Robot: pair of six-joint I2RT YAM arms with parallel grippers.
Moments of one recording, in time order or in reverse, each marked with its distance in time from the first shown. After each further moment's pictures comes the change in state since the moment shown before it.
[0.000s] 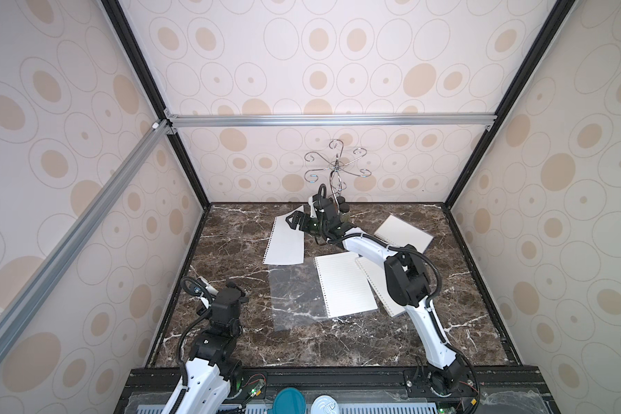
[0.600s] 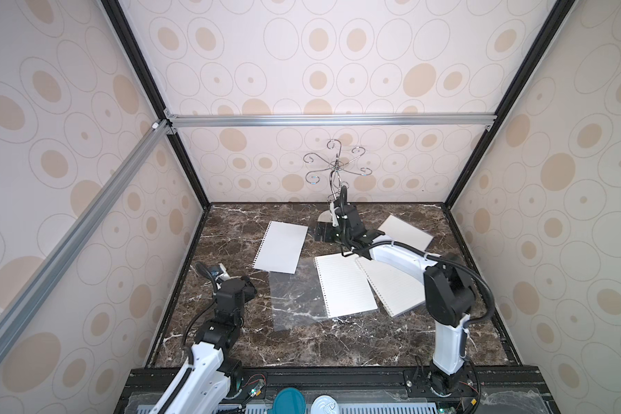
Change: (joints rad) left arm -0.011 0.292 0.088 0.154 0.350 0.111; right arm -0.030 -0.459 -0.585 -0.029 0.200 -0.256
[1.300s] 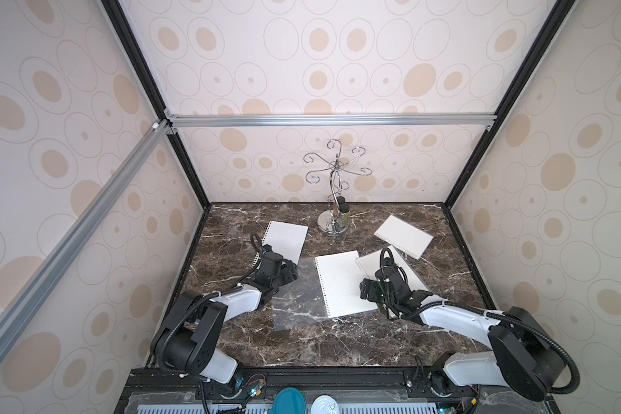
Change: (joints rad) left arm -0.166 0.766 0.245 0.352 0.318 -0.169; right arm -0.005 -0.527 -0.839 0.061 0.193 0.186
